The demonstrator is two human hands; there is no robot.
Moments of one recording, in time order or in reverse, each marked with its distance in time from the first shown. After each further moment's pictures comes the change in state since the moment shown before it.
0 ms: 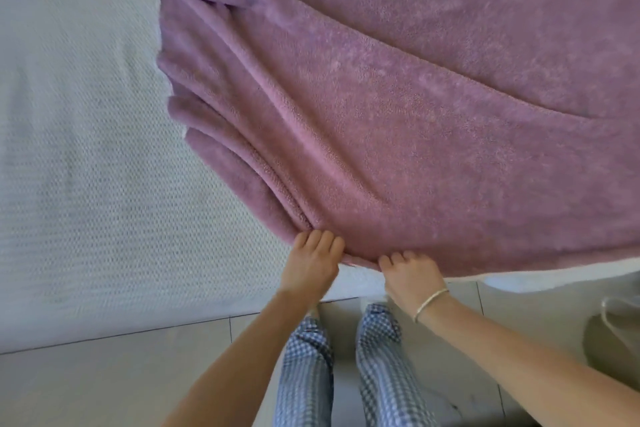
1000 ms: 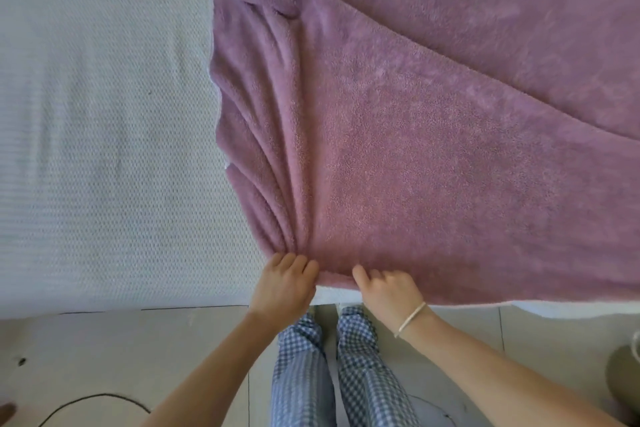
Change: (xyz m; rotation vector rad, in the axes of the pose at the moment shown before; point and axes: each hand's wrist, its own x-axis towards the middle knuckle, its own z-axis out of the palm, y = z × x) left_hand -0.059 -0.048 -0.015 0.001 -0.129 -0.099; right_hand 0.023 -0.055 -0.012 0.090 0.007 -0.218
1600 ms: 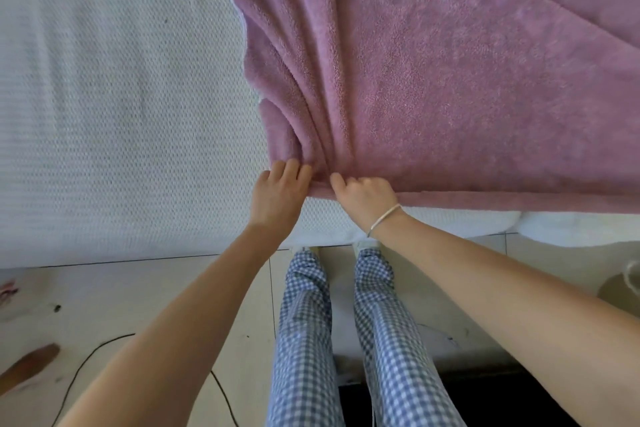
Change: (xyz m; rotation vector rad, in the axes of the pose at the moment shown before) left_hand -0.019 -0.066 -0.020 0.167 0.118 -0.125; right_hand 0.075 -0.074 -0.038 -0.046 0.131 0.071
